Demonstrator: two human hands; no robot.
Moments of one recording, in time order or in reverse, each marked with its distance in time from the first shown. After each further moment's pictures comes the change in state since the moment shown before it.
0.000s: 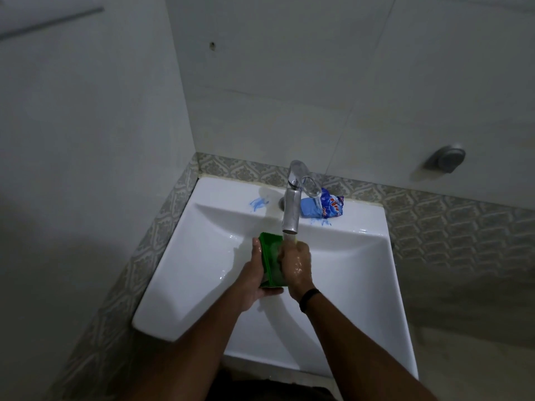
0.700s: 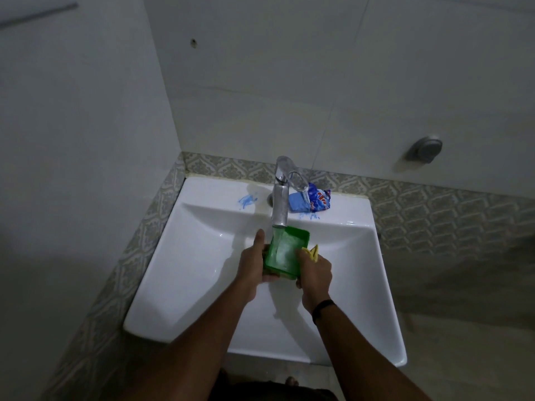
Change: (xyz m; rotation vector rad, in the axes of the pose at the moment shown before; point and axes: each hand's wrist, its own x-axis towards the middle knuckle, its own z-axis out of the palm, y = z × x) left_hand -0.011 0.010 0.025 0.137 0.168 0.120; right_hand -0.011 0.026 -0.045 0.155 0.265 0.182
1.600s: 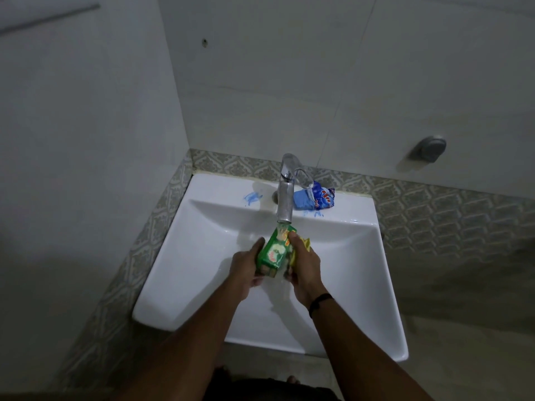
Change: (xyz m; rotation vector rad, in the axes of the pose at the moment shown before) left_hand -0.002 -0.009 -0.024 0.012 0.106 -0.032; right_hand -0.011 -0.009 0.016 0.208 -0.288 0.159
